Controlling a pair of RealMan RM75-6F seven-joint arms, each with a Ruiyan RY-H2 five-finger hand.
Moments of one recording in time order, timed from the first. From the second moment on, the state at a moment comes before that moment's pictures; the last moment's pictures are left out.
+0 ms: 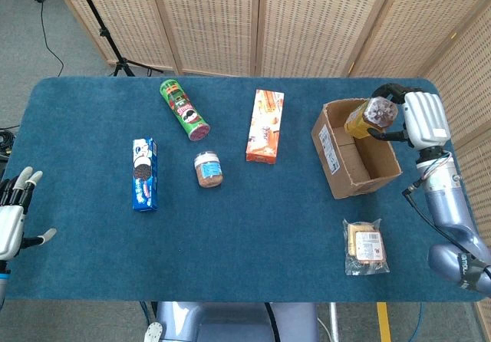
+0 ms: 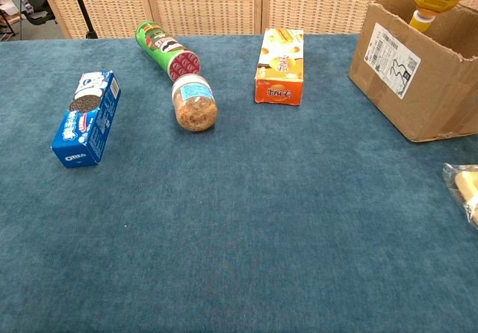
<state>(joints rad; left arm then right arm) -0.14 -1.14 -0.09 -1.60 1.39 1.42 0.04 0.65 -1.12 0.42 -1.44 -1.15 1.05 0.15</state>
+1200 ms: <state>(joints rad) -0.13 -1.13 -0.08 -1.60 1.42 1.44 0.03 0.47 -0.89 0.16 -1.62 -1.70 1.27 0.32</state>
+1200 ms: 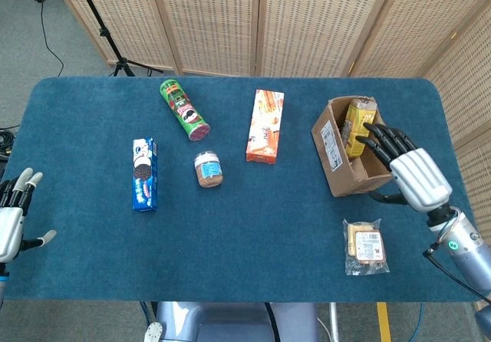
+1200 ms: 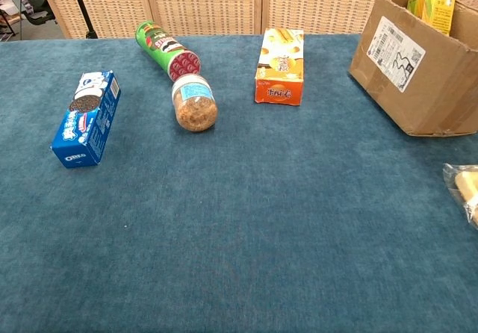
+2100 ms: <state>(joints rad) -0.13 -1.15 -0.08 -1.60 1.41 1.43 0.07 0.47 -1.17 -0.17 -0.89 -2.20 1.37 0.03</state>
